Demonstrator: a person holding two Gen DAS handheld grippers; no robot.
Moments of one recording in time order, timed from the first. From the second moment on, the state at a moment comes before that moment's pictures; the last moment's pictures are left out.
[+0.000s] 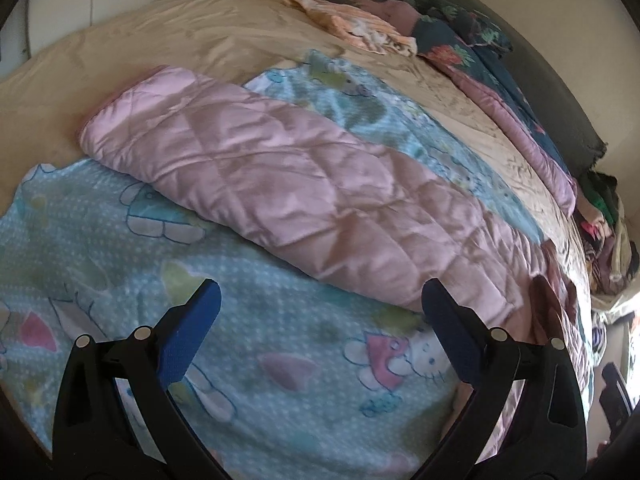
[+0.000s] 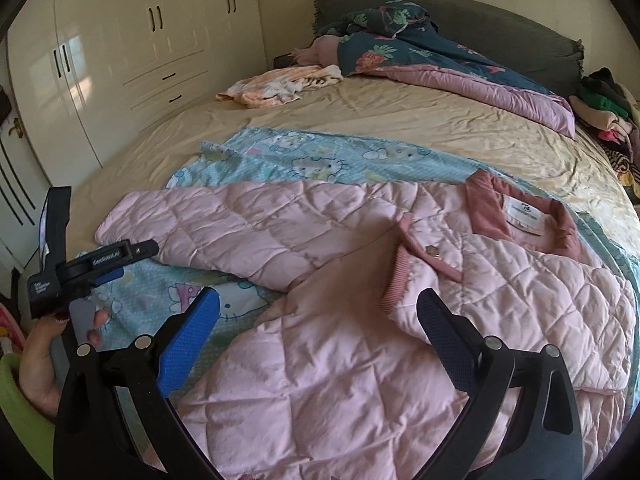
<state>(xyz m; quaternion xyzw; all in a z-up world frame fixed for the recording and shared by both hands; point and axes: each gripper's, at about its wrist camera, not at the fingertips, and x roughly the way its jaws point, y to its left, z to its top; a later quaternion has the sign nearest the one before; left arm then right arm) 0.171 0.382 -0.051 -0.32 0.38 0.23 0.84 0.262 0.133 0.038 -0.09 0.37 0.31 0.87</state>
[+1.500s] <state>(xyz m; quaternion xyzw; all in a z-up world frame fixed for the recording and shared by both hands) 0.175 0.338 0.150 -0.24 0.18 0.20 0.93 0.265 -0.011 0.056 0.01 0.37 0.24 0.90</state>
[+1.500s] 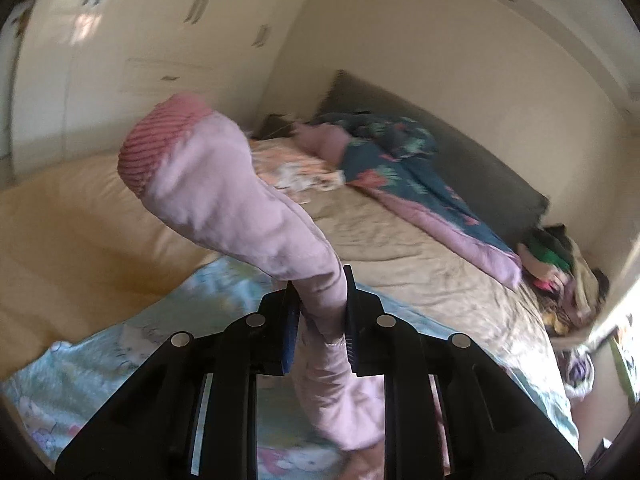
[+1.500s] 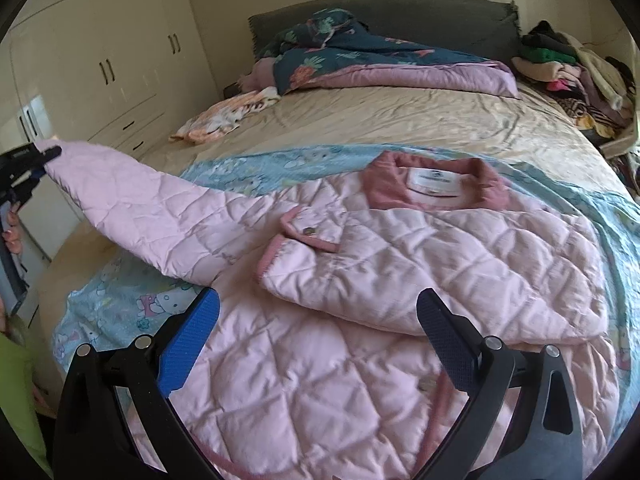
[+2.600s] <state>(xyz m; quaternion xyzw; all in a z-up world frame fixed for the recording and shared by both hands) 0.239 0.112 0.183 -0.12 0.20 0.04 0.97 0.230 -0.184 0.073 0.09 0.34 0.14 0.93</state>
